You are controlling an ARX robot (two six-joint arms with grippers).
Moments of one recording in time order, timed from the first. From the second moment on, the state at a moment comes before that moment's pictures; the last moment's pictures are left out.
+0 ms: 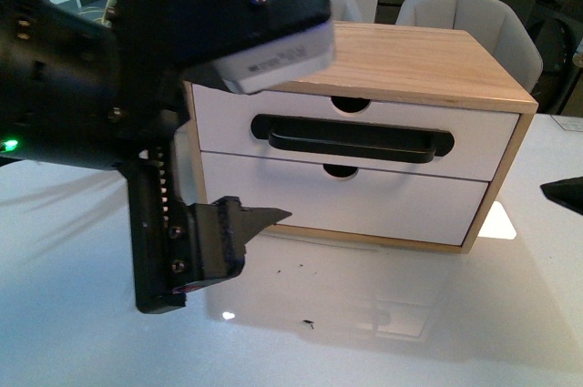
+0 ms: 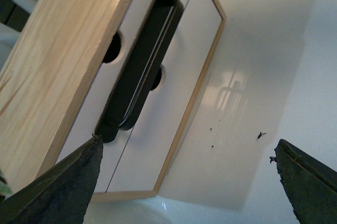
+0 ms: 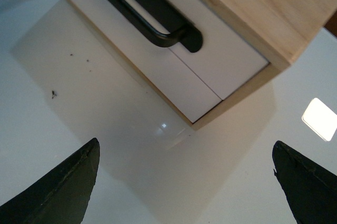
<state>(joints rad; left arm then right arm) -0.44 1.52 0.84 0.11 0.38 0.96 0.05 1.28 0.74 -0.08 -0.33 -0.63</state>
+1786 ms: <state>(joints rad) -0.41 2.02 1.34 -0.20 0.33 1.23 0.22 1.73 1.13 -0.23 -0.40 -0.88</state>
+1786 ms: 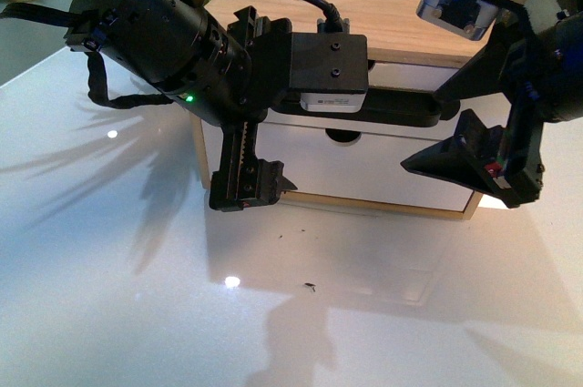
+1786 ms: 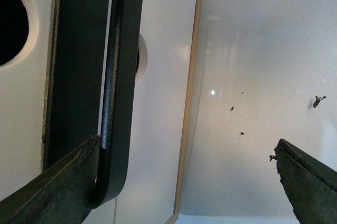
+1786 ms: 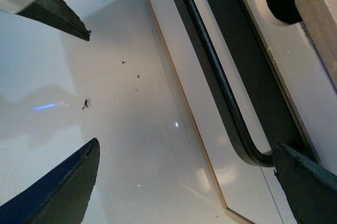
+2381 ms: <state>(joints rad) -0.41 2.02 1.35 -0.21 0.34 1.23 0.26 1.84 1.21 -0.27 -0.36 -0.94</state>
